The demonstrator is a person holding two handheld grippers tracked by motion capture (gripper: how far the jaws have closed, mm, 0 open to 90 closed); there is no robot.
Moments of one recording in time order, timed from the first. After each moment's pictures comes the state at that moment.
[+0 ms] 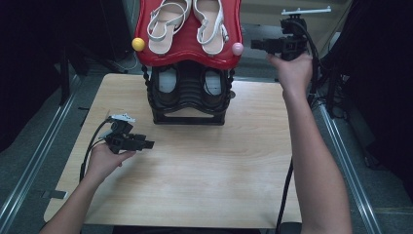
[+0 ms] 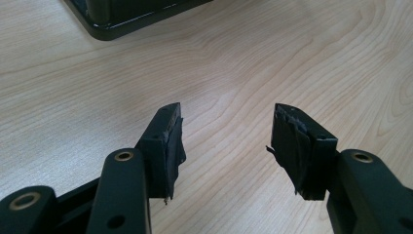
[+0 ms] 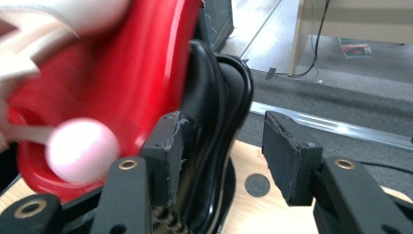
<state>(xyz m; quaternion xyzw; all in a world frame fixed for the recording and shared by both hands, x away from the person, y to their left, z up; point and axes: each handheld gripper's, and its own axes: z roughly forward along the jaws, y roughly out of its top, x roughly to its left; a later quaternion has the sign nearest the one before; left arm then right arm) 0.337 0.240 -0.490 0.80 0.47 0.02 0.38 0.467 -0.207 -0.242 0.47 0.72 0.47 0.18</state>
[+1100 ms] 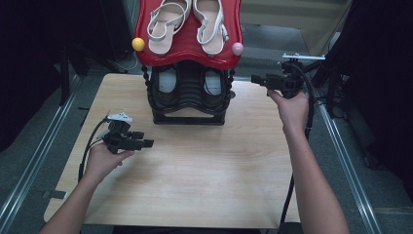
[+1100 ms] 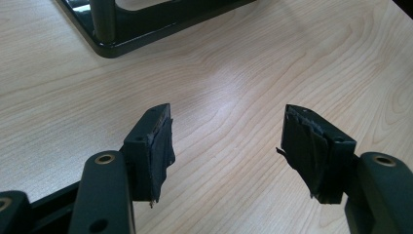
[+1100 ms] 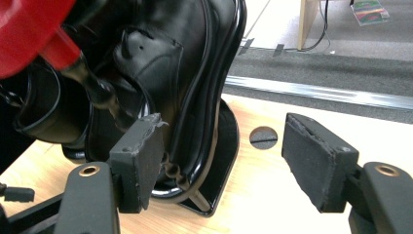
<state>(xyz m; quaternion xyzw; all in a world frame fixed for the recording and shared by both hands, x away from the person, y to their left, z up) 0.334 0.245 -0.486 0.79 0.46 0.03 0.40 0.441 -0.233 -0.331 0.50 0.71 0.48 0.14</state>
